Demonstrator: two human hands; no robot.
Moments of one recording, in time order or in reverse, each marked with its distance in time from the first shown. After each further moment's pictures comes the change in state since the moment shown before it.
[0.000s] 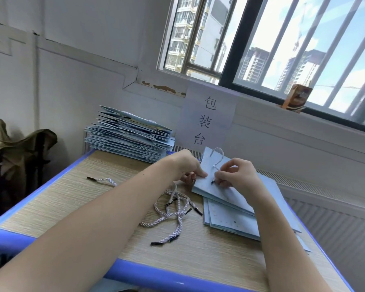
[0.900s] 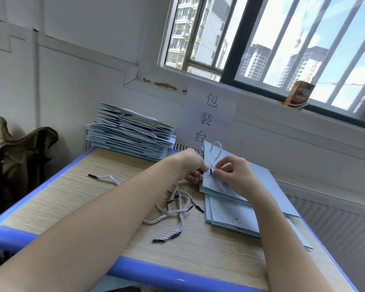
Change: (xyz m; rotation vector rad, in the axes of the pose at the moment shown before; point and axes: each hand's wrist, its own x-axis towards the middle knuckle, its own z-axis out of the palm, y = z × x) left_hand 0.004 -0.003 0.010 -0.064 -0.025 0.019; right_hand 0.002 0.003 0.007 -0.361 -0.020 -0.147
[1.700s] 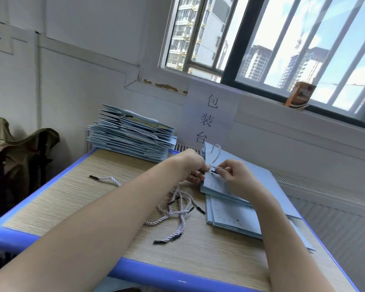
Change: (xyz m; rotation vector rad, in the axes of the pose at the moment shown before) left_hand 0.003 0.000 -0.001 -0.052 0.024 0.007; right_hand 0.004 0.002 0.003 -0.095 -0.064 0.001
